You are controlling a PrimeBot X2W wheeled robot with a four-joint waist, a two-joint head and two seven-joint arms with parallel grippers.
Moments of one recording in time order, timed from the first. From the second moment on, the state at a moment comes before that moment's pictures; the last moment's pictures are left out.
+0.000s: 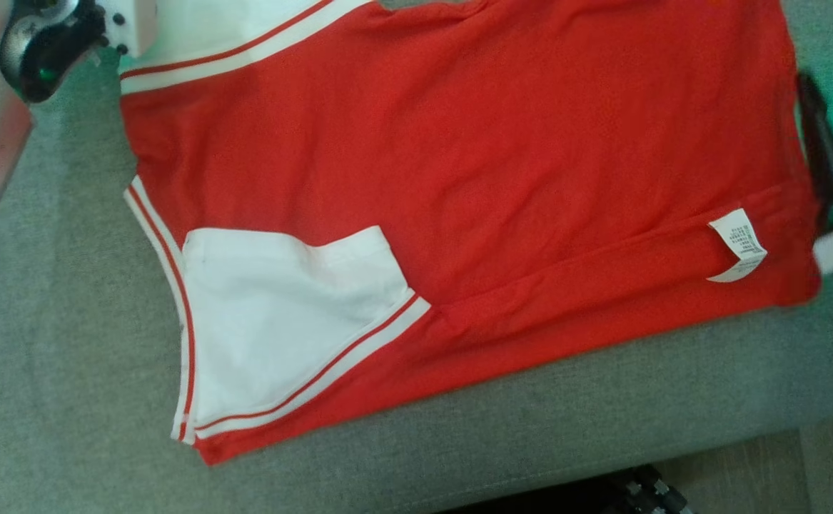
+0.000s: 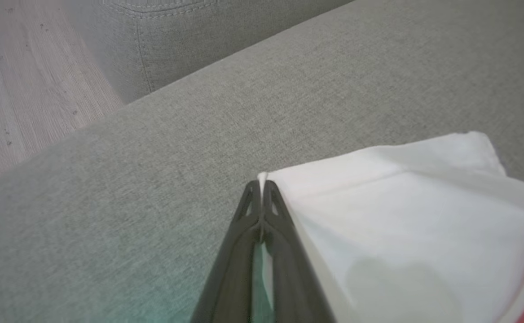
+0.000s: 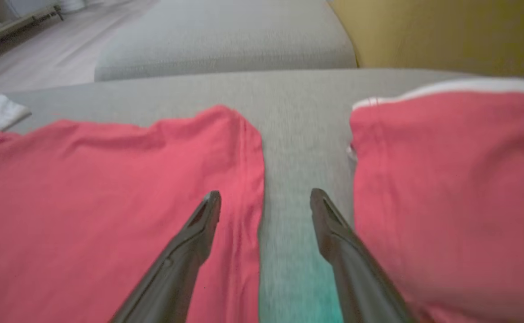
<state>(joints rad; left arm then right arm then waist) -1.36 0.49 -0.97 0.69 -0.88 -0.13 0.49 -0.37 -0.53 0.16 0.11 0.60 0.13 -0.02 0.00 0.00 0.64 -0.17</state>
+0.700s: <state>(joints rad) -1.43 0.49 -1.08 0.64 -0.90 -0.13 0.43 -0.93 -0.66 0.61 0.48 0.74 0.13 0.19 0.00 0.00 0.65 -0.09</state>
